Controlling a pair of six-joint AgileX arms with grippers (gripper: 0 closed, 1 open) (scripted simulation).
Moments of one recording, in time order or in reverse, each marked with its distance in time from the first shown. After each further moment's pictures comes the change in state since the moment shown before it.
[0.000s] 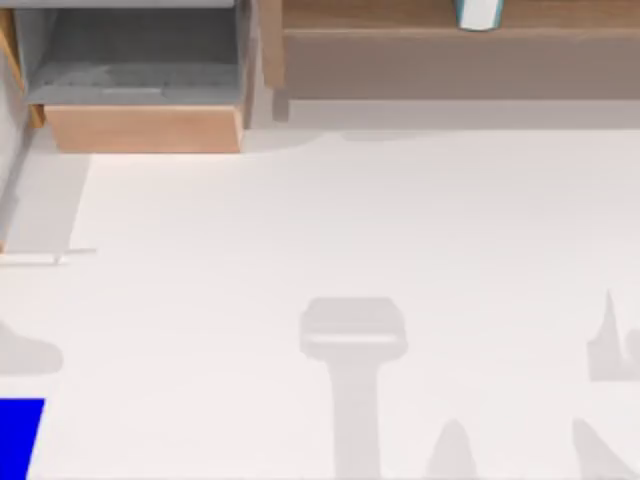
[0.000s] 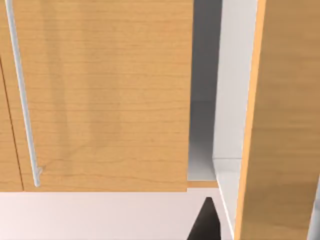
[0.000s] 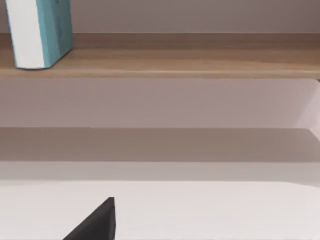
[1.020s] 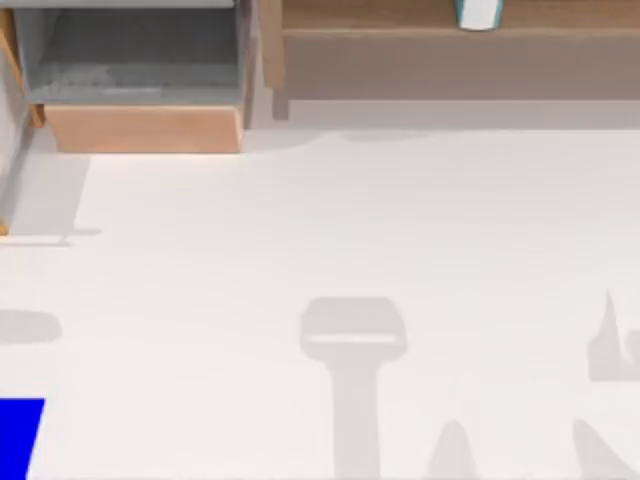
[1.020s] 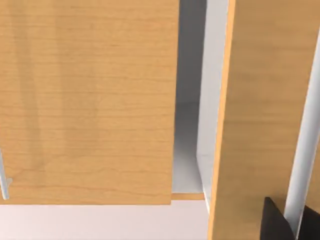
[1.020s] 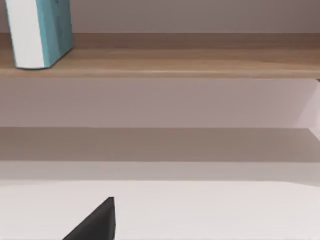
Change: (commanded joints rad) left arm -0.047 0.053 0.094 -0.062 -0.055 -0.006; right arm 0.000 0.000 0.000 0.000 0.000 0.000
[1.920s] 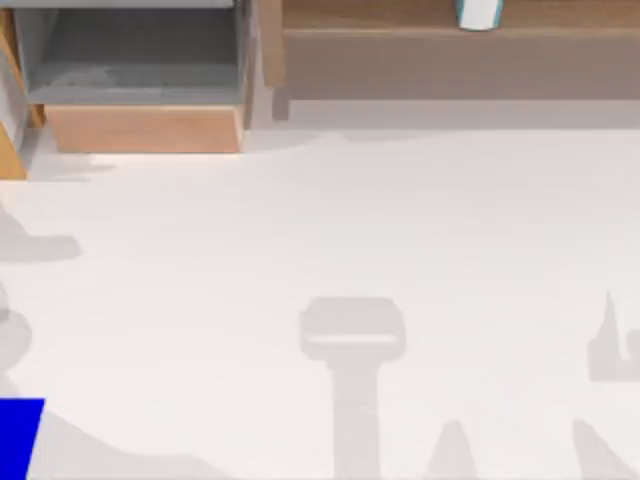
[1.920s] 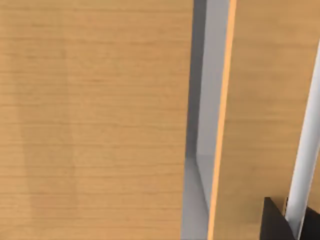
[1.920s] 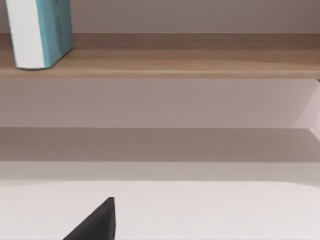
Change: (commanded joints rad) left arm -0.131 0.131 0.306 -0.169 -0.128 -0.007; right arm 0.000 0.000 0.000 0.000 0.000 0.000
